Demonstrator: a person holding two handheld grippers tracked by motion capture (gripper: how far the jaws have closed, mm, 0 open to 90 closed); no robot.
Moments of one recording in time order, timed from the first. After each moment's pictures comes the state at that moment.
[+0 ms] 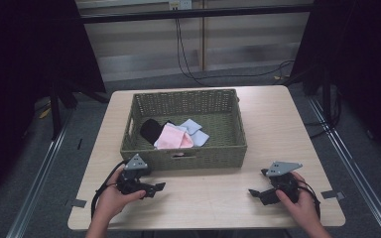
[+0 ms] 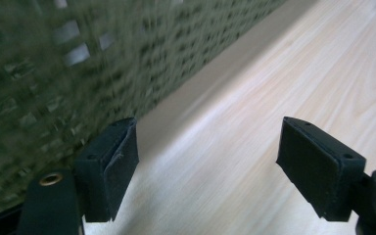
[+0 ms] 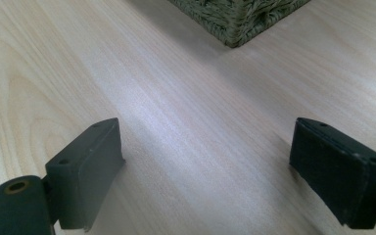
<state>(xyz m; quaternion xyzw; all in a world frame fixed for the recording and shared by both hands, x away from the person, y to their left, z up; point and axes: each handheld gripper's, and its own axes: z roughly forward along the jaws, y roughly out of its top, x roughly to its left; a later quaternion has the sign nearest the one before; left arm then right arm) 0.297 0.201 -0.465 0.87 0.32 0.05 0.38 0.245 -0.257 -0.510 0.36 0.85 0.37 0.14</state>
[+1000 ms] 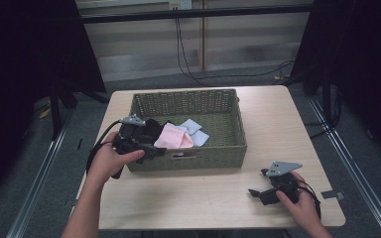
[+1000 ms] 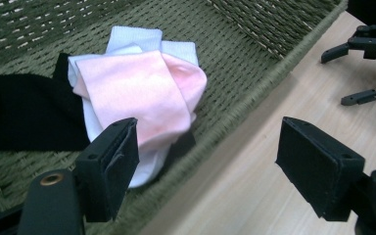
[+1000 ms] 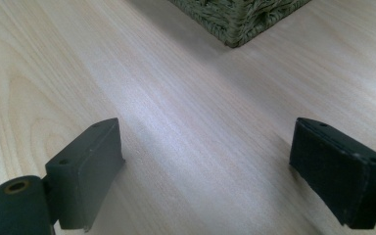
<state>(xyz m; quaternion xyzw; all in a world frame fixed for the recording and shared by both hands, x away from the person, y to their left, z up) 0.356 0.183 -0.371 0.86 0.34 0.04 0.38 0.245 -0.257 -0.510 0.35 0.85 0.37 0.14</state>
